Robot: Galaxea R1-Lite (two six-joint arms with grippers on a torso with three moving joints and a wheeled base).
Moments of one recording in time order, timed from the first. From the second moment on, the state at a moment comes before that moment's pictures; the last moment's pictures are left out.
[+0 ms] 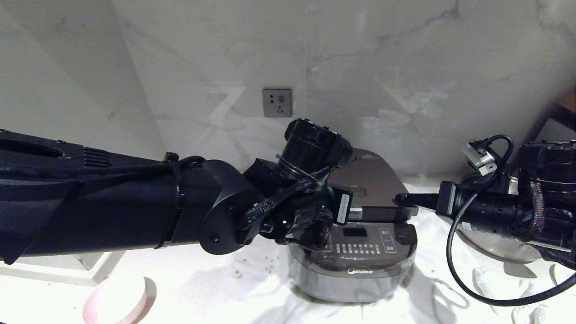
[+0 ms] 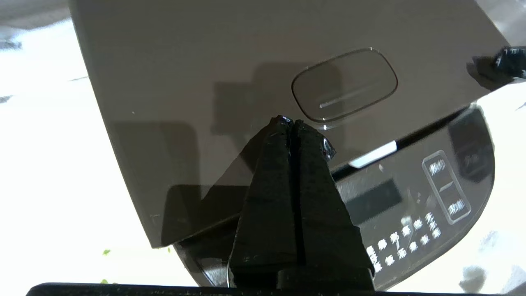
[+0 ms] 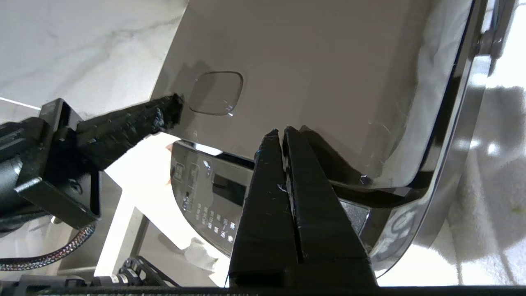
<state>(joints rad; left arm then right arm) -0.93 1.96 -1.43 -0.01 0.27 -0.27 0.20 1.55 -0.62 -0.53 0.48 0.52</state>
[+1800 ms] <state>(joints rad) -0.92 2.03 -1.30 -0.03 0.26 -0.27 0.20 1.68 -0.57 -0.59 0.53 0.57</state>
